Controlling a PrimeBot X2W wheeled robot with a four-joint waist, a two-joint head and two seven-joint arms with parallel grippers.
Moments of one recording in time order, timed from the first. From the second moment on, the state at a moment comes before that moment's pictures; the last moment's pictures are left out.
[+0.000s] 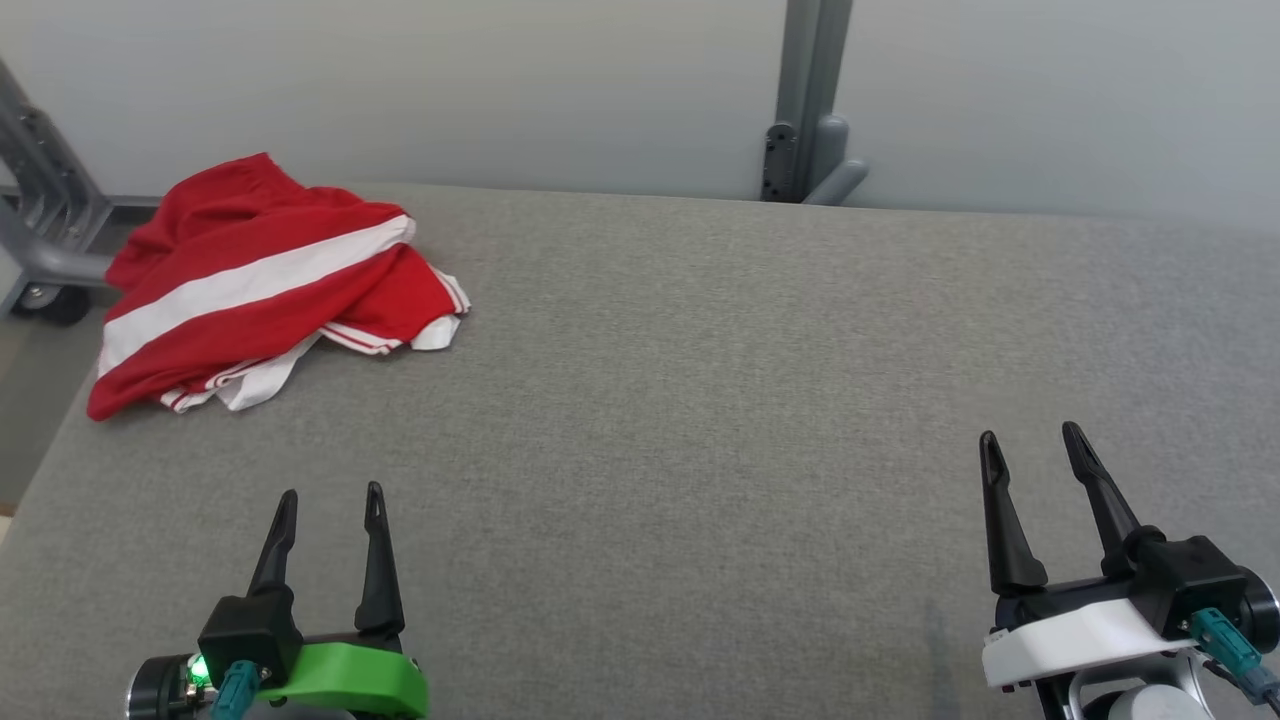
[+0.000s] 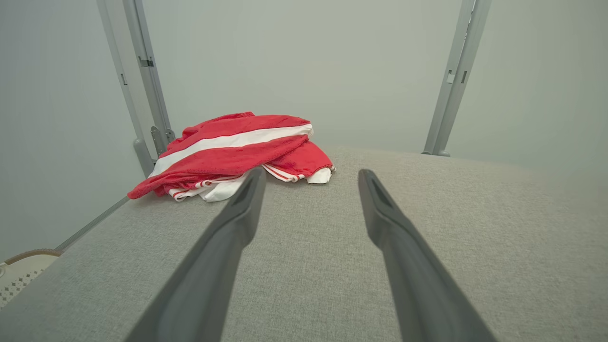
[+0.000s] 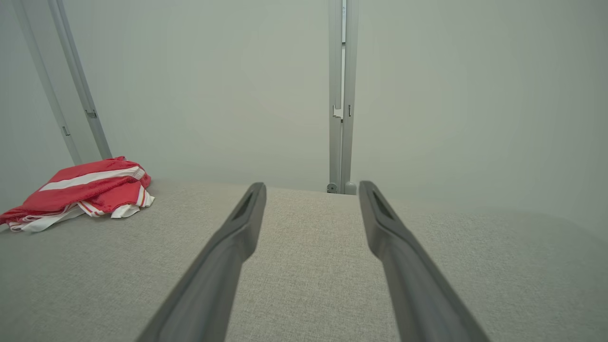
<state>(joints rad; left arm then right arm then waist) 0.00 0.05 -0.07 0.18 -0.15 0.02 -0.26 0.05 -0.05 -0.01 0.00 0.09 0.13 -0.26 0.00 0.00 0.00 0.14</state>
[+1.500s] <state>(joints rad) -0.40 0.18 0.00 0.21 -0.09 -0.04 -0.26 -0.07 -0.05 0.02 -0.03 0.00 0.13 -0.26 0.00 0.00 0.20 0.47</state>
